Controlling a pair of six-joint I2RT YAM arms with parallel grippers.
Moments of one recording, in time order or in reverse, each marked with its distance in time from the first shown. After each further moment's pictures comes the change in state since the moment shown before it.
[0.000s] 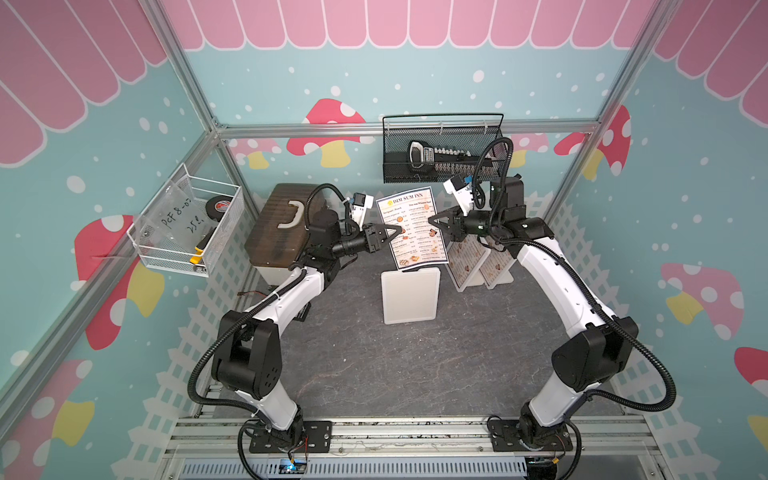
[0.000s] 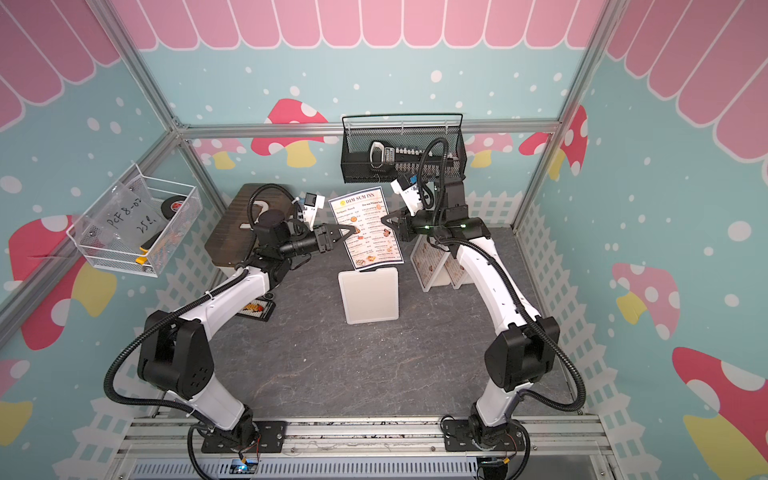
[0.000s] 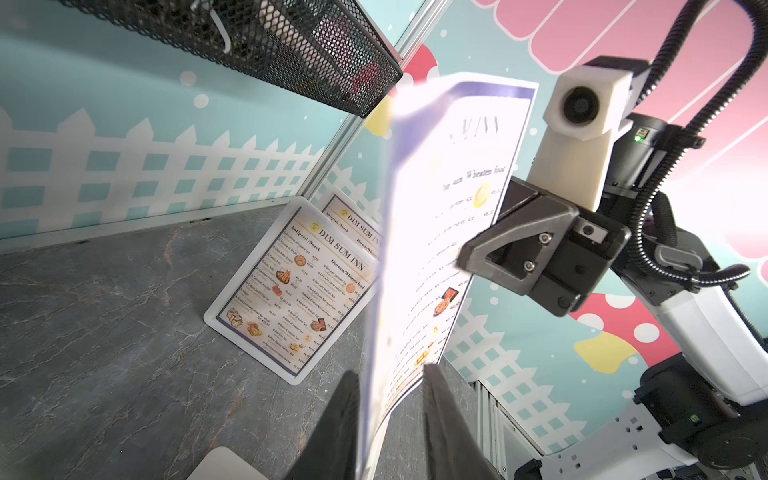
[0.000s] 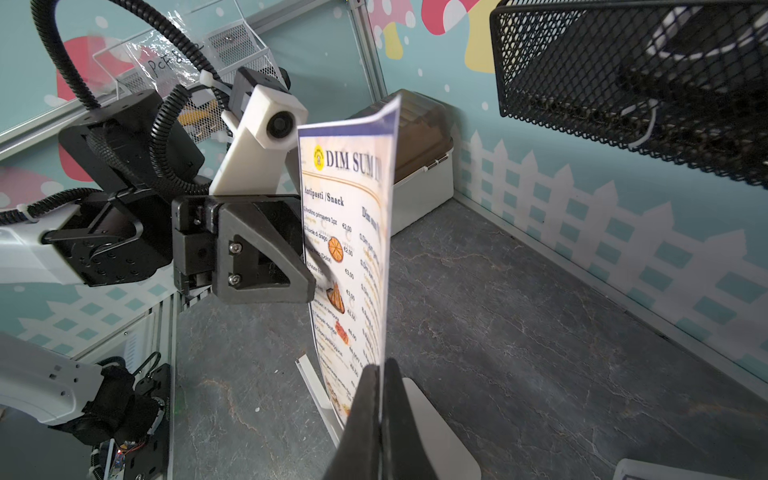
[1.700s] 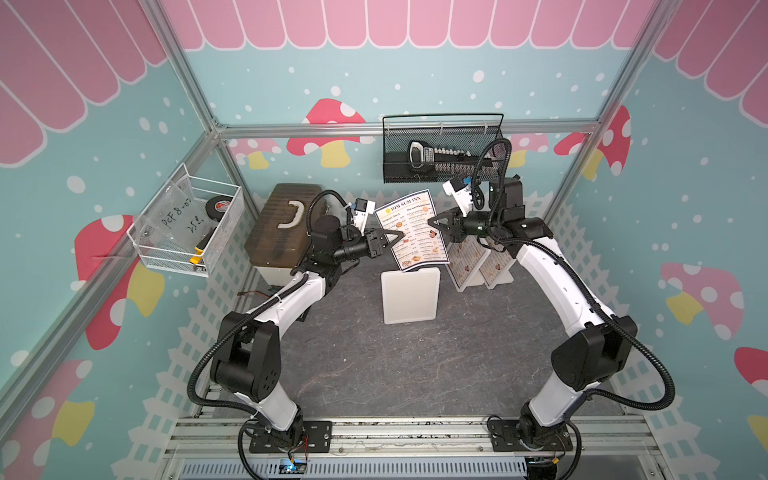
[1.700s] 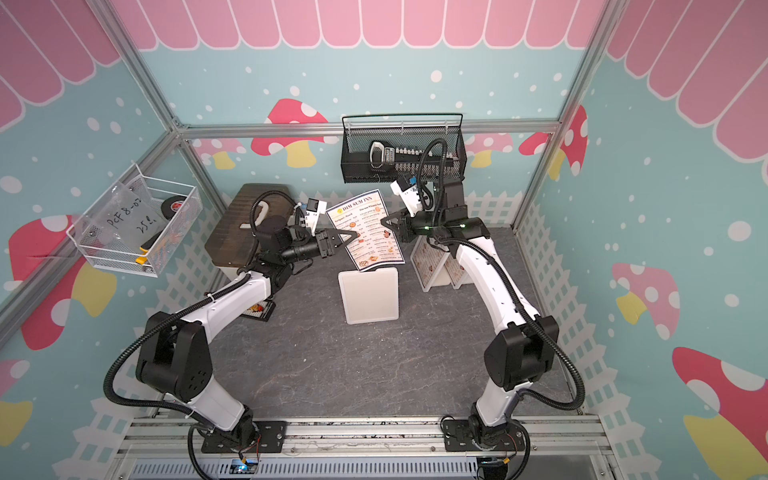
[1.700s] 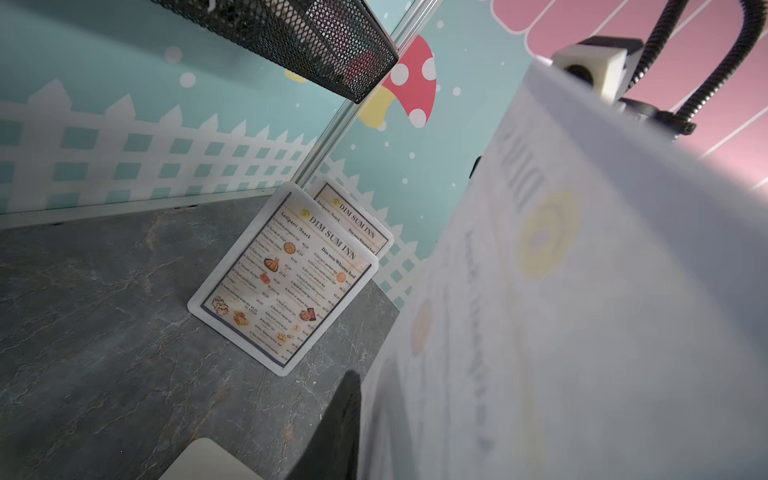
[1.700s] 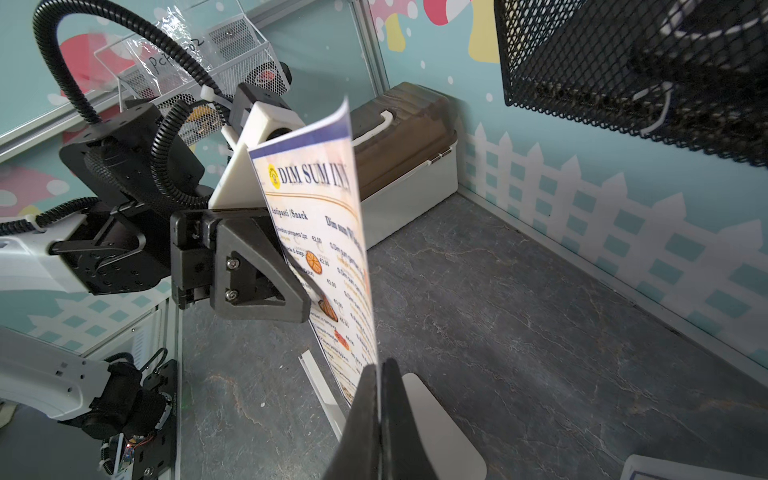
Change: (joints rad) left arm -0.016 -0.010 -0.066 0.053 0.003 -0.037; right arm 0.000 0.011 0.000 -0.013 -0.013 0.004
